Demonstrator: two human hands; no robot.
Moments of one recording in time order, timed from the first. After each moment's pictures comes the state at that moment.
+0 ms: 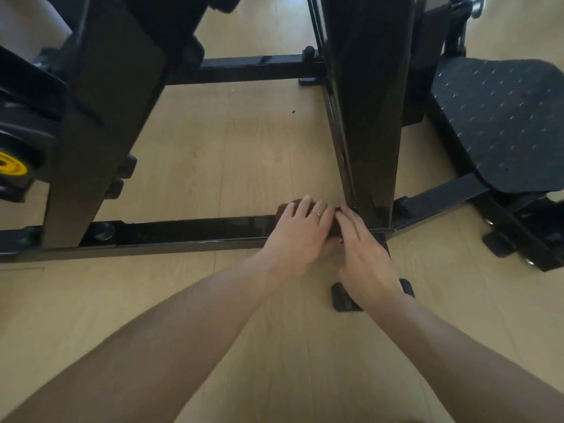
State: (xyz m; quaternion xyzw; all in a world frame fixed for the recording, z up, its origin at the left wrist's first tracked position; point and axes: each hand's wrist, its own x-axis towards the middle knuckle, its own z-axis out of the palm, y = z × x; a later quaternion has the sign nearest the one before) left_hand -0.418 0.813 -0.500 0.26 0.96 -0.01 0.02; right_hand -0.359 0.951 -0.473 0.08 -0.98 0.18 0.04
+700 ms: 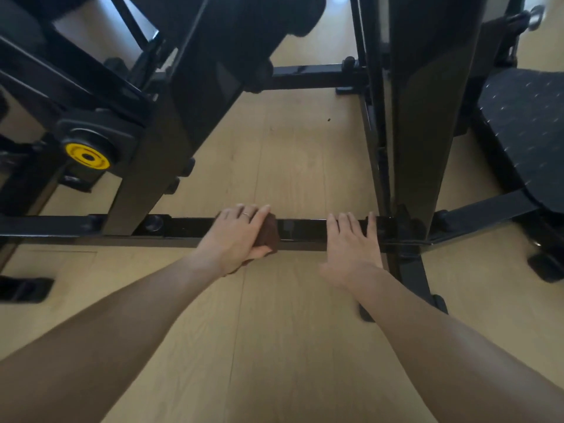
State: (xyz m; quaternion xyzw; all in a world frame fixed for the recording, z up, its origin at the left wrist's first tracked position) left_hand -0.398 0.646 -0.491 0.16 0.98 -0.06 0.06; right_hand -0.395 0.886 -0.473 0.12 -0.98 -0.02 -0.15
